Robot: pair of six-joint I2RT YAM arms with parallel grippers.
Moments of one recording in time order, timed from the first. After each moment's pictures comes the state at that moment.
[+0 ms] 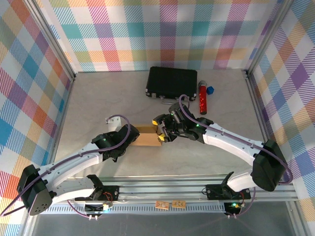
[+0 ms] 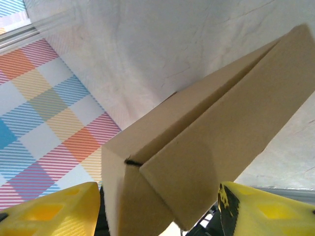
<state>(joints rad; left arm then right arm) -0.83 1.08 0.77 -0.76 -0.84 -0.82 0.84 1.40 1.03 -0.33 -0.24 1.78</state>
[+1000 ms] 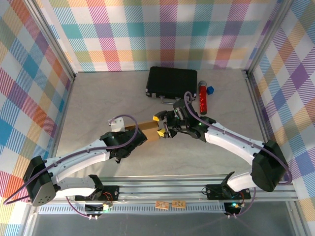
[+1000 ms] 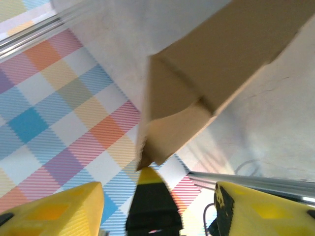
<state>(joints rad) -0.93 1.18 0.87 -0.96 -0.91 -1.05 0.78 1.39 1.01 -0.21 -0.33 1.81</state>
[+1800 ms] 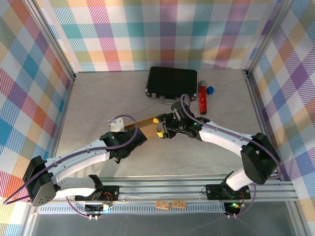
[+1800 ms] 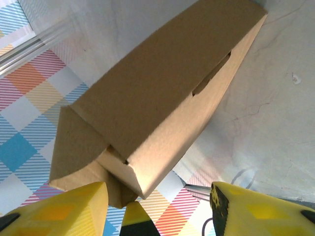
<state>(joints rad) -0.93 1.18 0.87 -0.98 -0.91 -1.05 0.75 1.50 0.97 -0.14 -0.35 1.85</state>
